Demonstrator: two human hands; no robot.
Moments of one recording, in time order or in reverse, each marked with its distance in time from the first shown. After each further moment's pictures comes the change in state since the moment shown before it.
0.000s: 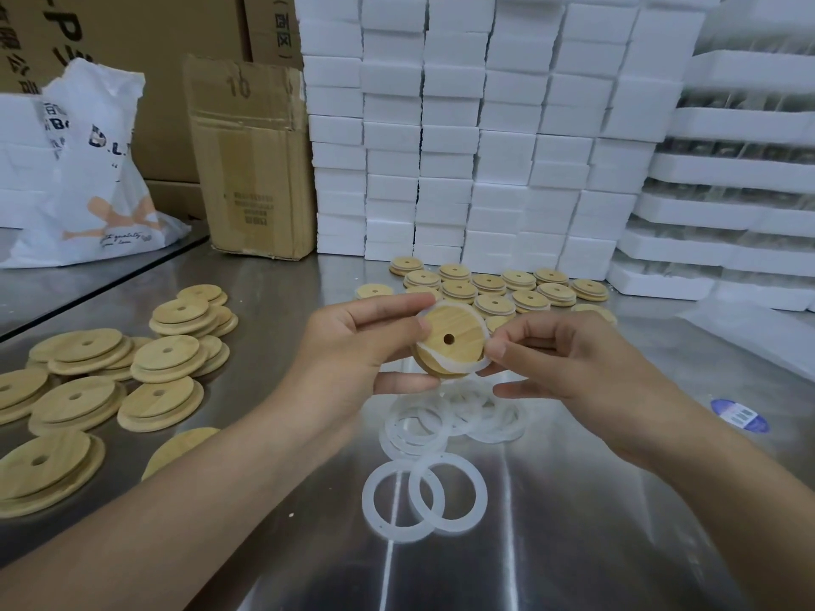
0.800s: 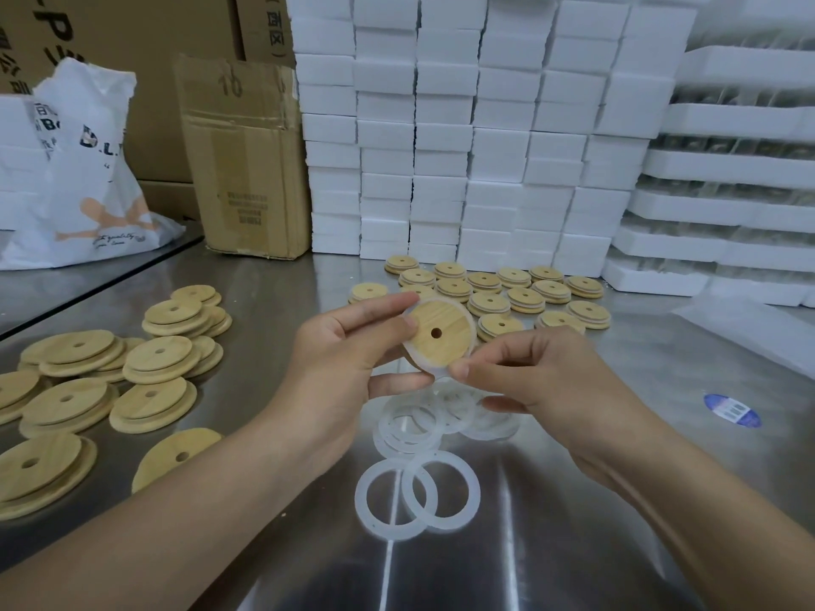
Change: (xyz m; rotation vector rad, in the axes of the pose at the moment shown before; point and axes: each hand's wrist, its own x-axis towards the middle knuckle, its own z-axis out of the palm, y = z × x) left_hand -0.006 -0.006 0.005 -0.078 0.069 -0.009; right_hand -0.003 0.003 0.023 0.060 0.064 0.119
